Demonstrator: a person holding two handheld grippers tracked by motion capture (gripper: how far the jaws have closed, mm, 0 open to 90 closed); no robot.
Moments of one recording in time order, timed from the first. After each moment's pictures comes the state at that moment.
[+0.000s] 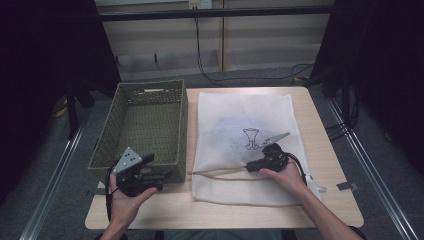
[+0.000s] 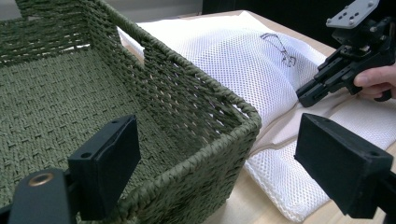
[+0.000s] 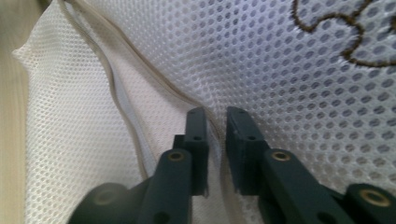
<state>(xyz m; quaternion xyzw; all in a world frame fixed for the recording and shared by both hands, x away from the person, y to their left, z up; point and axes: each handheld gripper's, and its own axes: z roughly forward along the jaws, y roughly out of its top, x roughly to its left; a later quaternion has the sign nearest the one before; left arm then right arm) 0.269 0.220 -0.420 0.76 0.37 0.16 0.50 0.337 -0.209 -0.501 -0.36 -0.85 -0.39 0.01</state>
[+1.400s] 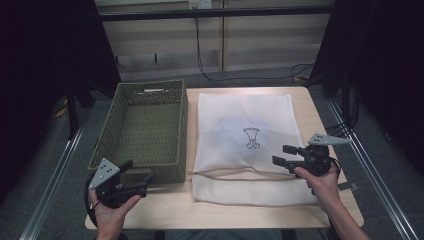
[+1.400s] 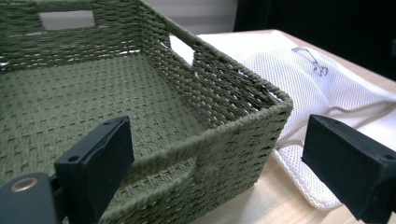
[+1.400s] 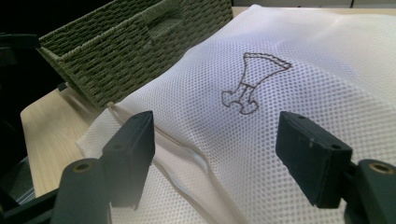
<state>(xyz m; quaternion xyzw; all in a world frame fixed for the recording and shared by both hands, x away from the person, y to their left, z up) 0.240 0.261 -0.420 0.71 0.42 0.22 0.52 0.270 -0.280 -0.429 -0.42 -0.72 -0.53 -0.11</state>
